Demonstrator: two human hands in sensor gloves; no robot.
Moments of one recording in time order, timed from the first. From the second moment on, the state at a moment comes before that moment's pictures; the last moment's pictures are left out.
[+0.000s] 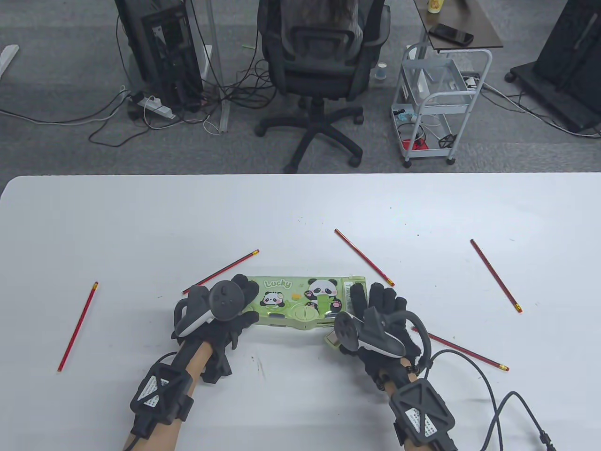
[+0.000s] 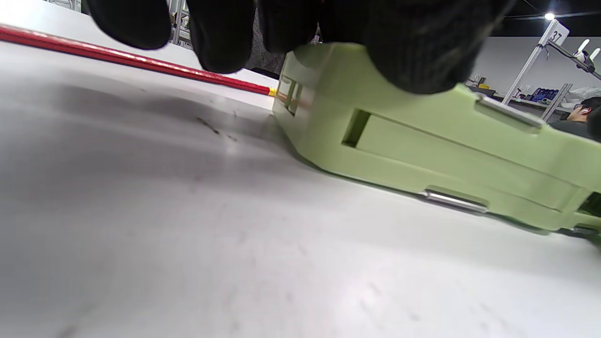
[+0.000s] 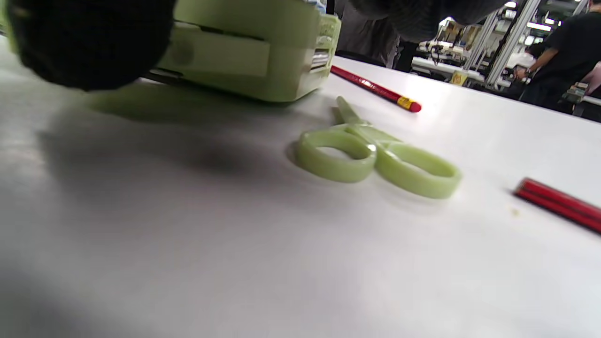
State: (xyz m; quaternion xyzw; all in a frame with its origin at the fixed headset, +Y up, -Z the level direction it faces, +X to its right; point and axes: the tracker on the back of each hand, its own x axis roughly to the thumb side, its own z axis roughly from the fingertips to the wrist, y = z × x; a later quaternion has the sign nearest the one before) left_hand -0.188 -0.740 -0.357 -0.09 -0.12 0.14 0.98; right_hand 0.105 -0.735 -0.327 -0.14 -0.08 -0.98 0.09
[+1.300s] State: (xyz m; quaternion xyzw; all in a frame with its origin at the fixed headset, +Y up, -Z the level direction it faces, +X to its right) left_hand -0.188 -0.739 -0.359 -0.11 -0.12 0.15 0.98; right_hand 0.078 -0.738 -0.360 -0.09 -0.07 -0.99 0.09
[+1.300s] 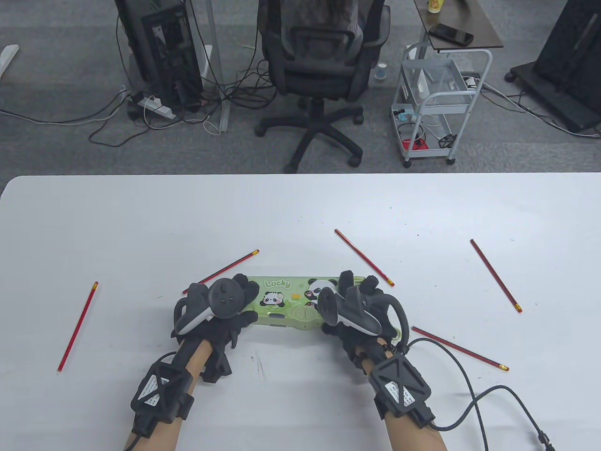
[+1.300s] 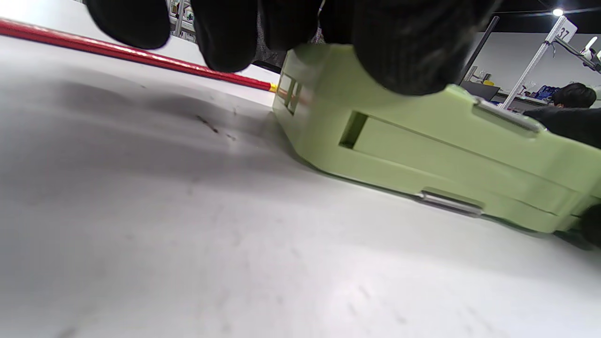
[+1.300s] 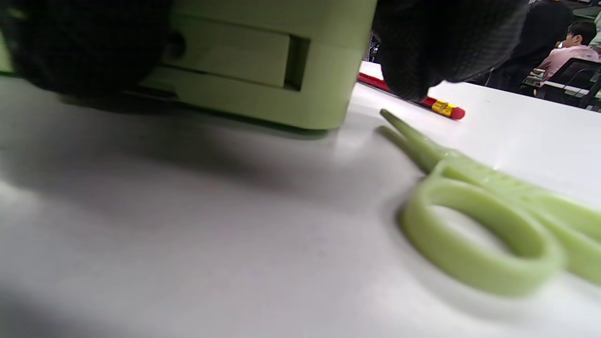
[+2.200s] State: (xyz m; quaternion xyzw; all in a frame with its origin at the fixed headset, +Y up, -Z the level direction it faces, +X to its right) left_hand -0.138 -0.701 -0.378 -0.21 -0.03 0.03 0.98; right_hand 0.136 -0.724 -0.373 -0.15 -0.13 -0.98 -0.09
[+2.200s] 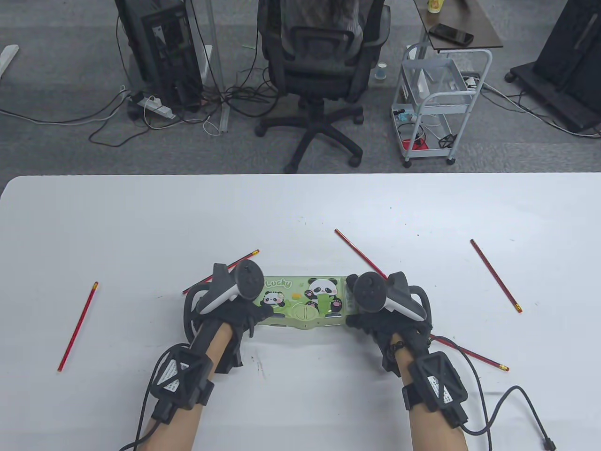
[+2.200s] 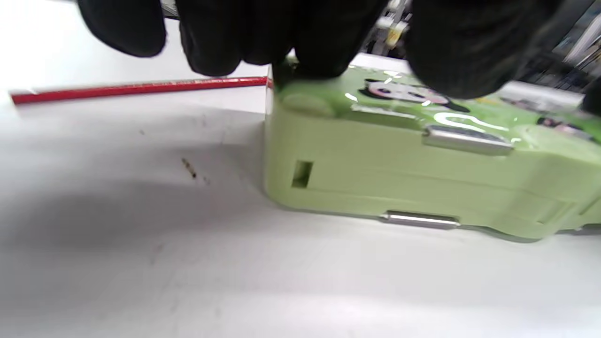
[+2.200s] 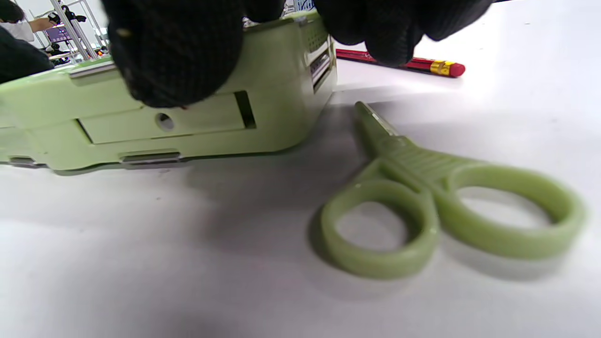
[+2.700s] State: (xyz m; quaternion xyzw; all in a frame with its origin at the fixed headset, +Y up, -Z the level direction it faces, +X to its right) left_hand -0.069 -0.706 -0.398 -0.32 0.08 -0.06 0.94; right_hand 0.142 -0.724 -0.370 -0.15 -0.12 -0.97 -0.12
